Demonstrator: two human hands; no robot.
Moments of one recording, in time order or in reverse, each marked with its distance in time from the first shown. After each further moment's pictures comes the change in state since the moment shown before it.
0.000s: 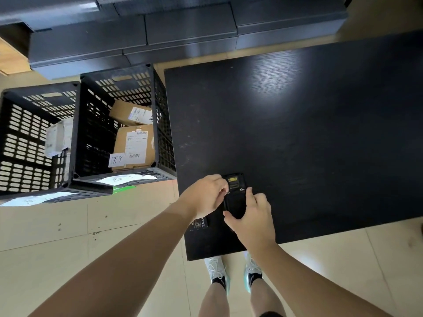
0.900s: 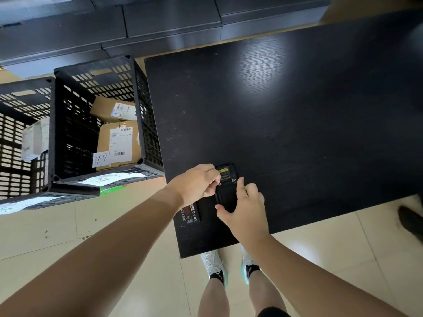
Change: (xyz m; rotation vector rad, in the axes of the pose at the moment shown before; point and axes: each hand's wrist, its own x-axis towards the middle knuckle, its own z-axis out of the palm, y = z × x) left_hand 0.011 -0.007 -0.004 0.109 -0.047 0.162; right_hand -0.002 0.000 0.003 -0.068 -0.013 -0.011
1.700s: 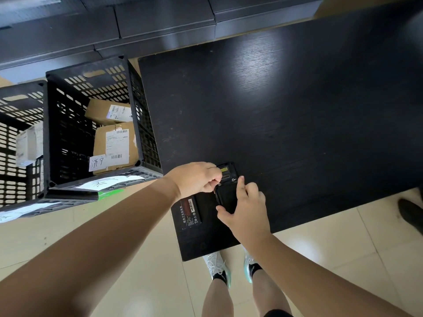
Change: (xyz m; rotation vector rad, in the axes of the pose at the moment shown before) left_hand 0.013 -0.011 -0.014 0.090 -0.105 0.153; right_hand -0.001 -0.001 0.004 -0.037 0.010 -0.001
